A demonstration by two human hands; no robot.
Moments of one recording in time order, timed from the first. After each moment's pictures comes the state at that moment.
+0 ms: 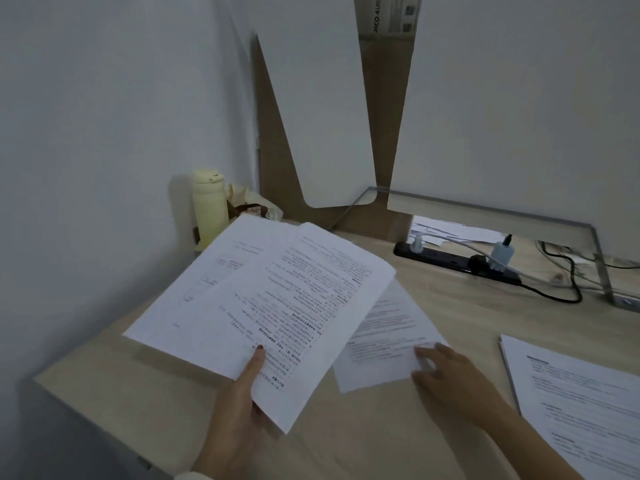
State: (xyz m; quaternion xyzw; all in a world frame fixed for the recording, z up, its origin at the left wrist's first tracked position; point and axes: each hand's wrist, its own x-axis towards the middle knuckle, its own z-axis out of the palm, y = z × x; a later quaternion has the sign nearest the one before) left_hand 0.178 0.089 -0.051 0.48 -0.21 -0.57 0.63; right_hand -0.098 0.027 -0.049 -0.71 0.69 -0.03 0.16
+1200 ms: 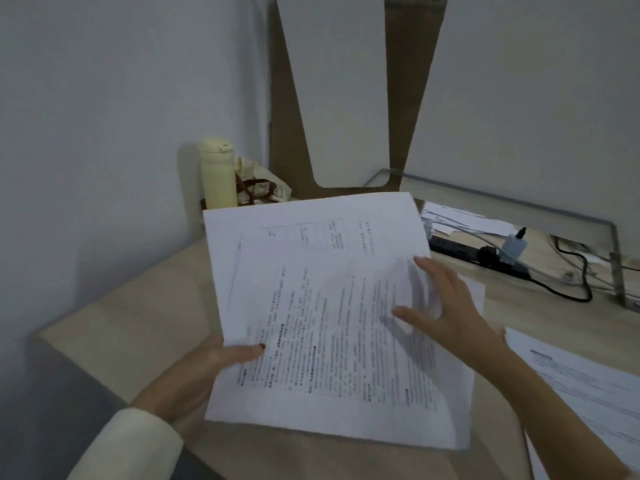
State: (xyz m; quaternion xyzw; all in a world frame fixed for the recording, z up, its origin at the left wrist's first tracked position) left_hand 0.234 0.095 -0.036 0.48 -0.40 -0.65 0.44; right_hand -0.068 0.023 0.024 -0.76 0.57 -0.26 0.17
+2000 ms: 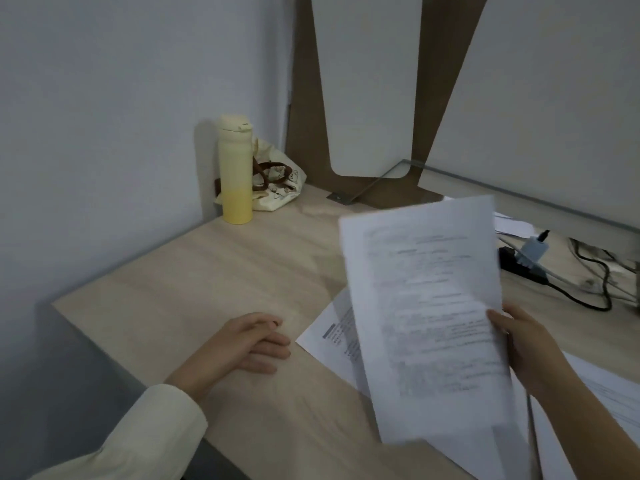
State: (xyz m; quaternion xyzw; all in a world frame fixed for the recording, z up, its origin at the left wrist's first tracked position) left_hand 0.219 0.078 -0.051 0.59 -0.39 -0.57 0.42; right_hand -0.131 0.010 -0.004 -0.42 0.63 -0.45 0.47
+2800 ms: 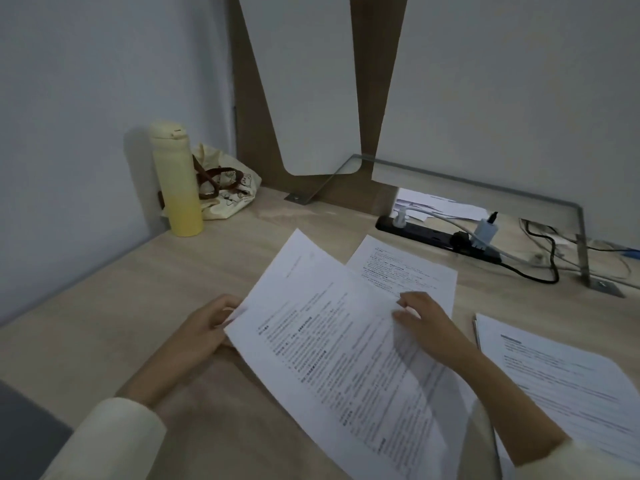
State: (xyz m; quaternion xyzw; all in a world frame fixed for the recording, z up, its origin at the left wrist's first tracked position) left_hand 0.204 0.053 -0.029 0.57 -0.55 -0.43 0.42; right_hand -0.098 0.000 -0.011 -0.69 0.63 -0.23 0.28
